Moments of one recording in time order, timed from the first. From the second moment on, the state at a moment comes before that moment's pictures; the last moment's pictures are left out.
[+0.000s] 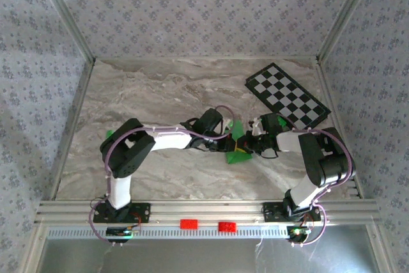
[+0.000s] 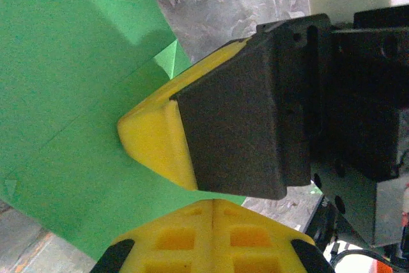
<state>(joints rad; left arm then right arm) -0.91 1.91 1.09 0.03 0.54 -0.78 0.26 1.60 0.55 -0.01 -0.71 0.62</state>
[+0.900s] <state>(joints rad) -0.90 1.99 1.09 0.11 0.65 -0.84 0.25 1.61 0.55 -0.01 -0.71 0.62</state>
